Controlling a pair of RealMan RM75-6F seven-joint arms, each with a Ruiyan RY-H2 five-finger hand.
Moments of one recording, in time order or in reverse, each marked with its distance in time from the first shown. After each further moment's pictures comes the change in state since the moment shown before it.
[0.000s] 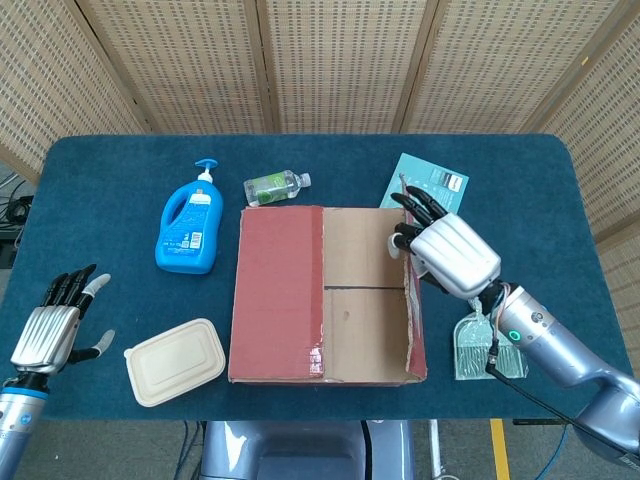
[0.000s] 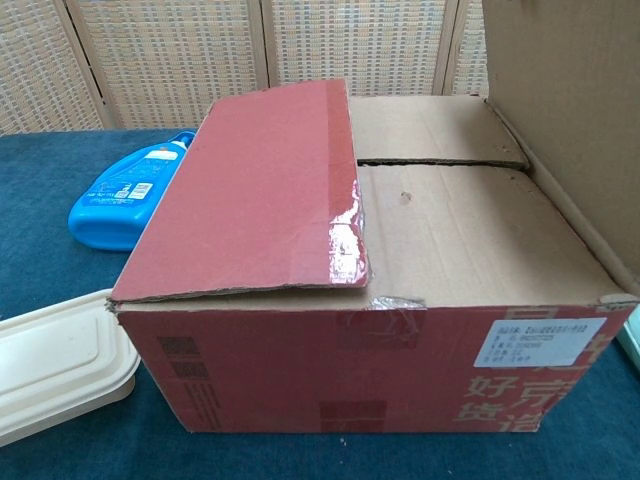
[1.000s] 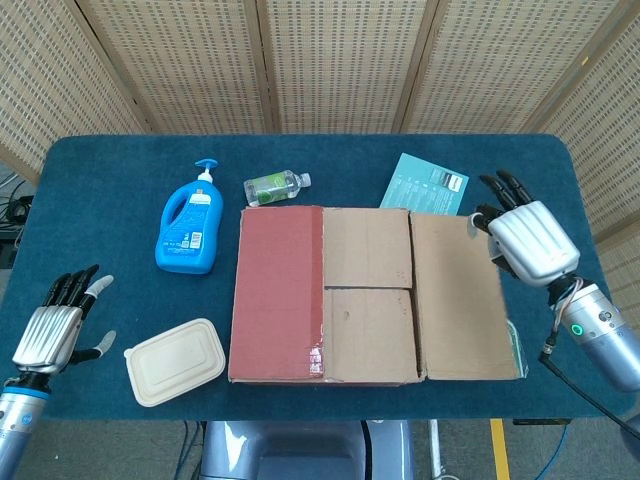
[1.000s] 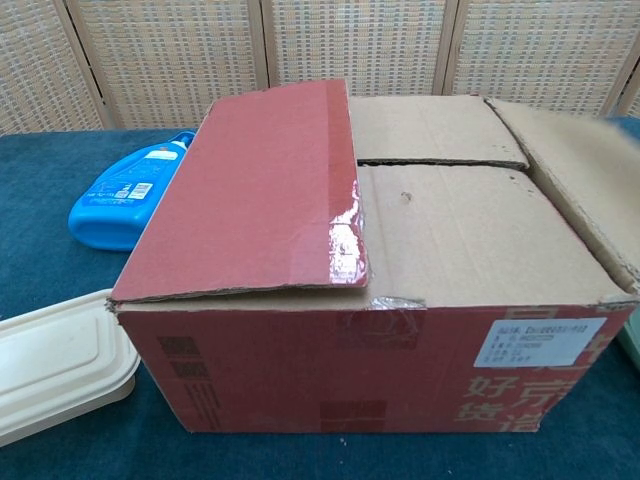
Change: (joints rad) left arm -0.009 0.013 0.006 -0.012 0.008 -0.009 0.013; right arm -0.129 0.069 -0.029 0.092 0.072 0.041 -0.046
